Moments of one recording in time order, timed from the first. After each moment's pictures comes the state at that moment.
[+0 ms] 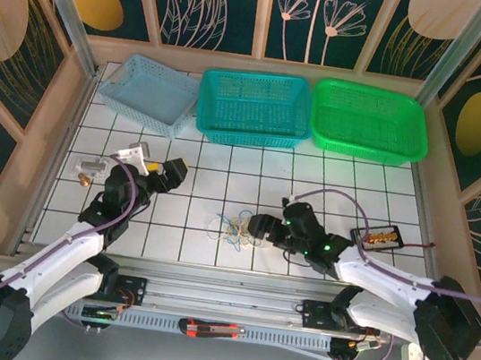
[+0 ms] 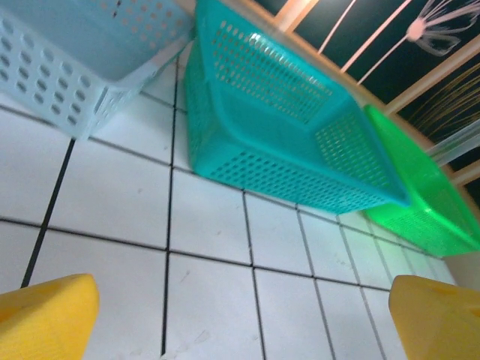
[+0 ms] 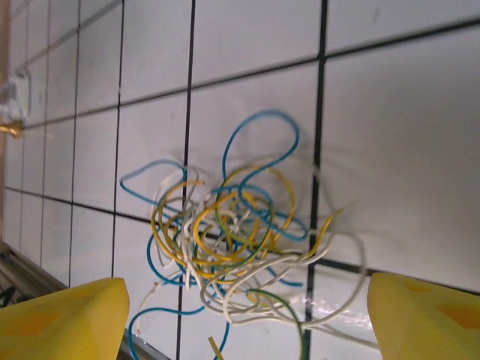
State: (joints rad) left arm -0.38 0.85 0.33 0.19 -0.02 -0.71; right arm 0.88 1.09 0.41 -0.05 -0.09 0.96
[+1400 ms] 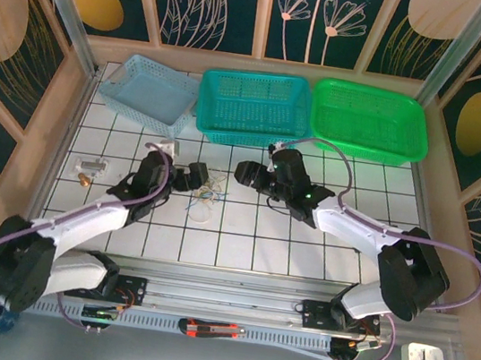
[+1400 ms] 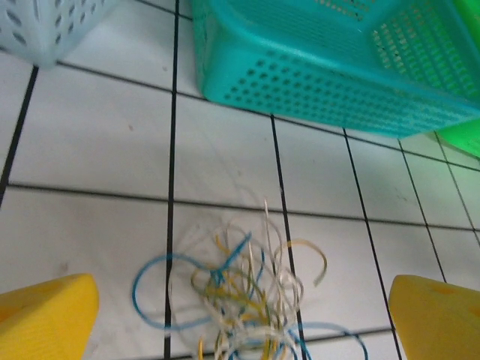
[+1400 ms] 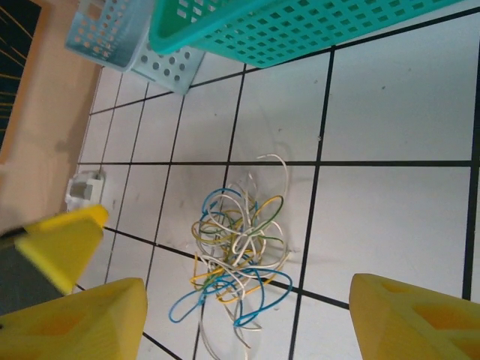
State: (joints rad) left arm -0.50 1.22 0.56 0.09 -0.09 -0.63; right arm 0.73 1.44 0.84 0.02 -0.13 0.78
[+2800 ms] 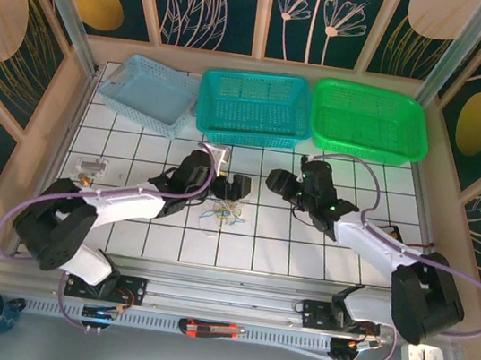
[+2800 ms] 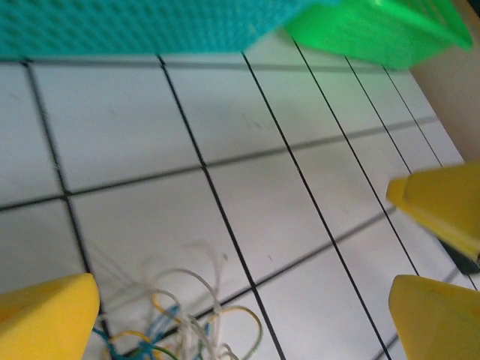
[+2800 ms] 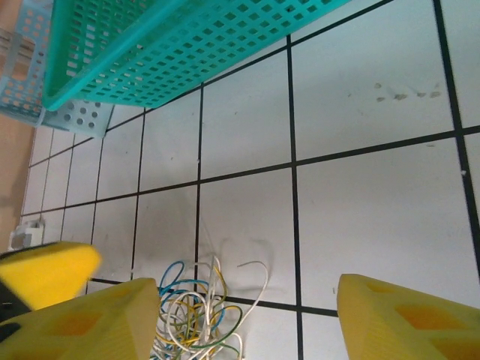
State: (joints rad) left arm -0.72 1.47 0.71 0.23 0.06 -0.60; right arm 0.56 1.31 0.67 0.00 -0.12 0.78
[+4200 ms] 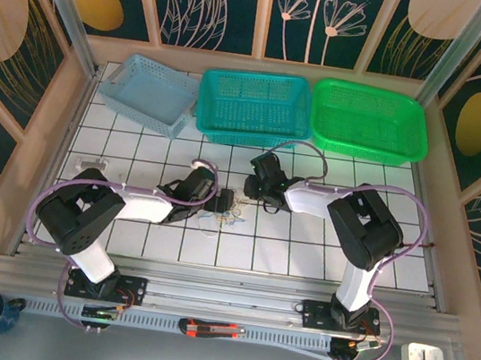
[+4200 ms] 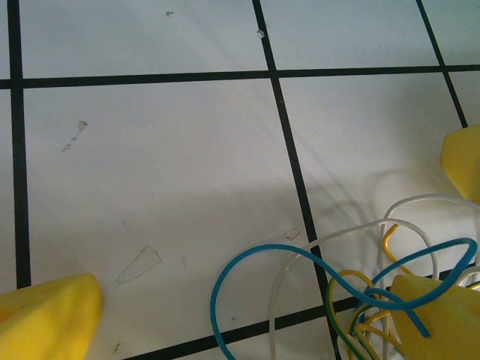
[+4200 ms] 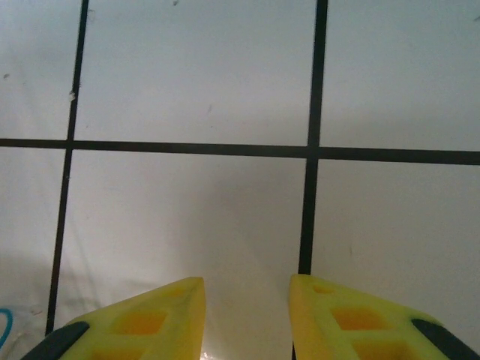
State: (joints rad) left arm -0.72 1.64 0.63 0.18 -0.17 -0.58; right arm 0.72 1.84 0.98 -0.09 0.10 0.62
